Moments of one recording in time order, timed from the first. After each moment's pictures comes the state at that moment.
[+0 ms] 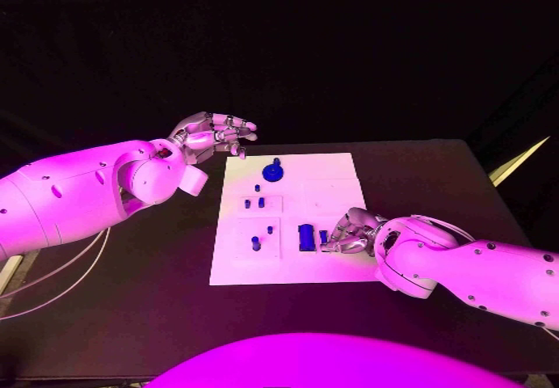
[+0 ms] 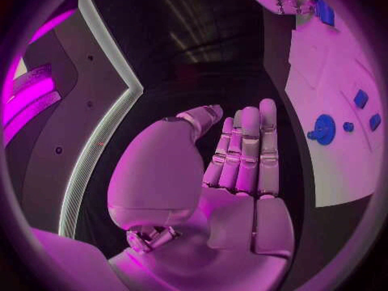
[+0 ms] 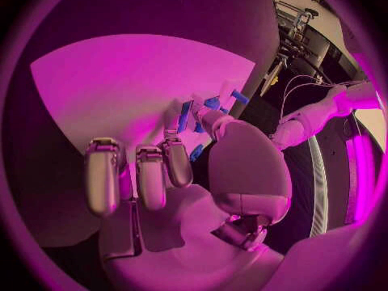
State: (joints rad) left arm 1.20 -0.86 -0.02 1.34 -0.14 0.02 0.30; left_hand 1.37 -0.16 0.52 0.08 0.27 0.82 0.21 0.28 0.36 1.01 0.14 0.26 0.20 0.99 0.07 1.17 0.44 0.19 0.93 0.16 0.71 0.83; right arm 1.09 -0.79 -0.18 1.69 -1.16 -0.34 -0.59; right_hand 0.99 -0.23 0.56 0.10 0.11 1.00 0.07 0.38 0.71 1.46 0.01 1.35 1.30 1.46 -0.06 1.55 1.30 0.04 1.47 0.05 1.42 1.30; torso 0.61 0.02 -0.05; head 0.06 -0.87
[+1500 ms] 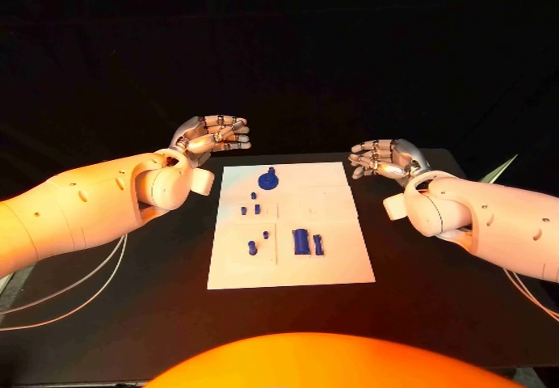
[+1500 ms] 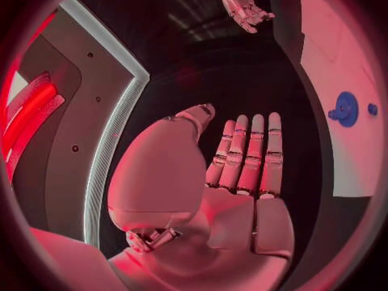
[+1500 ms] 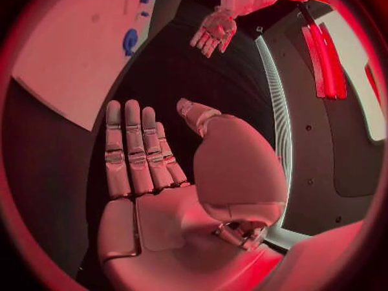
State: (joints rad) left arm 1.14 -0.77 -0.02 1.21 -0.05 -0.13 0.44; left_hand 1.41 -0.17 0.39 0.23 0.25 0.75 0.18 0.32 0.32 0.95 0.17 0.18 0.11 0.76 0.16 0.49 0.25 0.19 0.82 0.28 0.11 0.35; right arm 1.15 -0.73 -0.14 1.26 -0.29 -0.43 0.32; right_hand 1.21 -0.21 0.52 0.10 0.10 0.74 0.18 0.25 0.56 0.96 0.14 0.31 0.50 0.99 0.11 0.39 0.57 0.17 0.97 0.22 0.08 0.71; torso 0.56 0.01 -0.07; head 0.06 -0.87
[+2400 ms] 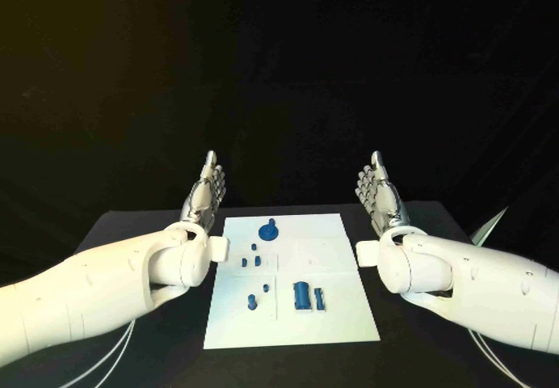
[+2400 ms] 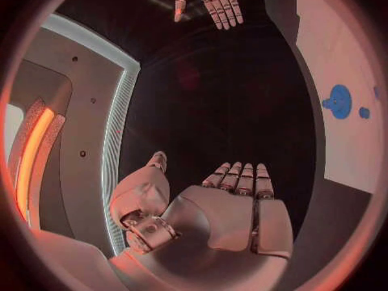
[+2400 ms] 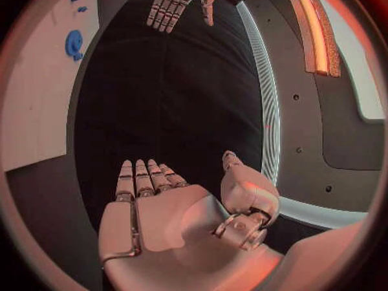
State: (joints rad) left arm 1.07 -0.77 -0.01 1.44 -0.01 -0.58 0.50; left_hand 0.15 0.00 0.06 0.00 0.02 0.03 0.01 0.02 0.02 0.05 0.01 0.01 0.01 0.04 0.00 0.02 0.02 0.03 0.03 0.01 0.02 0.02; right arm 1.07 -0.77 -0.02 1.50 -0.04 -0.71 0.49; right_hand 0.08 0.00 0.07 0.01 0.02 0.02 0.01 0.02 0.02 0.05 0.01 0.02 0.02 0.04 0.01 0.02 0.02 0.04 0.05 0.01 0.02 0.02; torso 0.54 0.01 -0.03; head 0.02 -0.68
